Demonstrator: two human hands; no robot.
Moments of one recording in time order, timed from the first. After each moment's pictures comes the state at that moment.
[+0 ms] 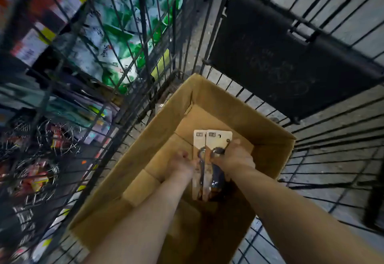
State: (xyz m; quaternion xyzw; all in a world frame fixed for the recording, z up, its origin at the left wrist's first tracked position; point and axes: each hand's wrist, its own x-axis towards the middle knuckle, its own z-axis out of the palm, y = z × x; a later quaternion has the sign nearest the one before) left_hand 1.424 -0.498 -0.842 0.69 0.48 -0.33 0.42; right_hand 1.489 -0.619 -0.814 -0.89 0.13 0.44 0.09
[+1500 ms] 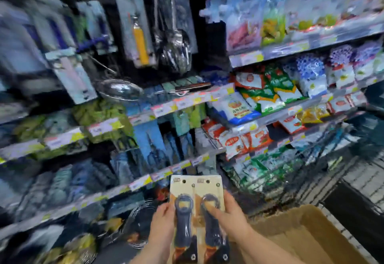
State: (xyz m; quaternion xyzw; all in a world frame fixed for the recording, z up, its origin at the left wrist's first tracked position) left_hand 1.074 -0.359 -0.426 0.53 0.61 0.24 0.53; right_hand 1.228 -0.446 -0.453 -0.70 -0.29 0.39 0.52
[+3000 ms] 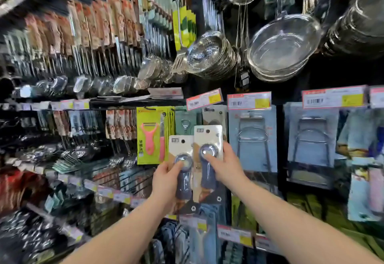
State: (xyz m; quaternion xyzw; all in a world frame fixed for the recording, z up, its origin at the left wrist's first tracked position) left_hand 0.582 -0.051 -0.138 0.40 0.51 0.69 0.34; right_hand 0.730 -0.003 -0.118 -0.39 -0.66 0.33 0.55
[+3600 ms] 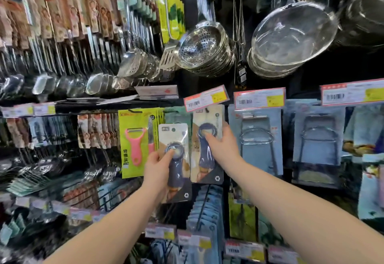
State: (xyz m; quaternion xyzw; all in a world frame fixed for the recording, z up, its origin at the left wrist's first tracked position) left_hand 0.540 0.027 -0.113 0.42 0.46 0.69 0.37; right_hand 0.697 0.064 -0.080 -0.43 -0.61 0.27 0.61
